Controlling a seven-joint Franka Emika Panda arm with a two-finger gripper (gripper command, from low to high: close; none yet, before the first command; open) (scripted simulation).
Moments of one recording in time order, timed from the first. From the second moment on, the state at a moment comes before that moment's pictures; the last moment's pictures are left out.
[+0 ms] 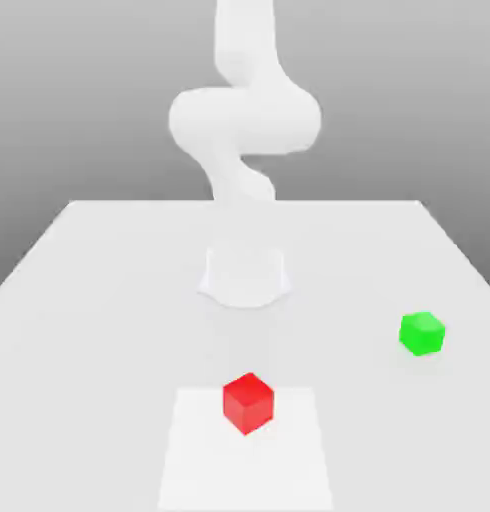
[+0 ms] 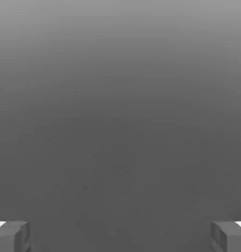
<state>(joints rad) 0.03 -0.73 -0.03 -2.36 0.01 2.35 0.73</state>
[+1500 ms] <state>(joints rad) 0.28 -0.08 -0.03 -2.87 0.02 2.78 0.13</state>
